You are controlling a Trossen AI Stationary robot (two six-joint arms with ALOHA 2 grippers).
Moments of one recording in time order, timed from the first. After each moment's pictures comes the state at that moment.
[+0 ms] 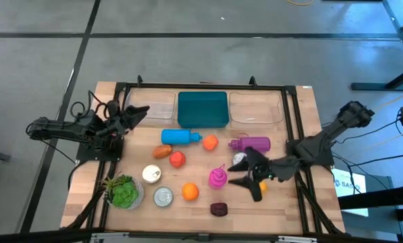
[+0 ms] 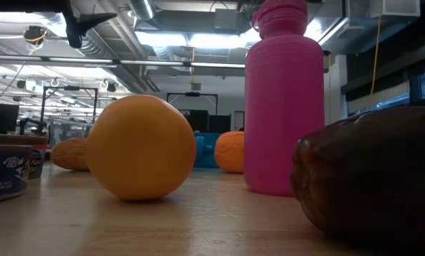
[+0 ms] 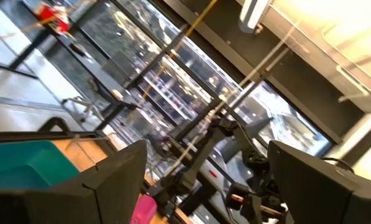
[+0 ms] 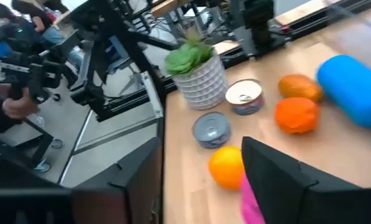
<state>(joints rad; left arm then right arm) -0.02 0.30 0.32 0.30 -0.41 -0.68 0.64 1.29 1.00 -0.07 0.46 0.67</state>
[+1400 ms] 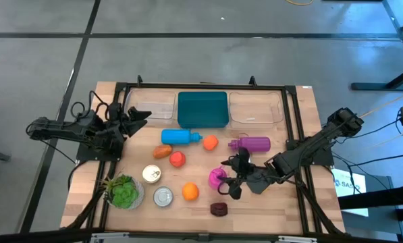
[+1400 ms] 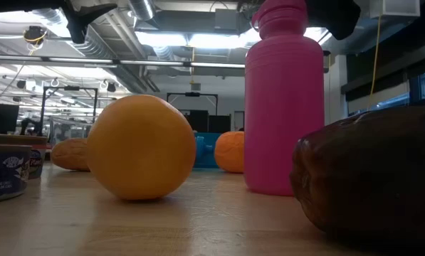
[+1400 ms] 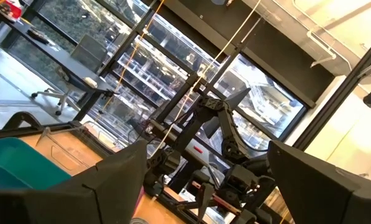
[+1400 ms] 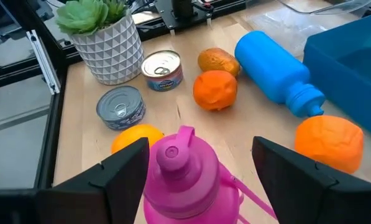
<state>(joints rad) -0.02 0.30 0.32 0.29 -0.27 -0.61 0.61 1.49 1.00 -0.17 0.67 0.67</state>
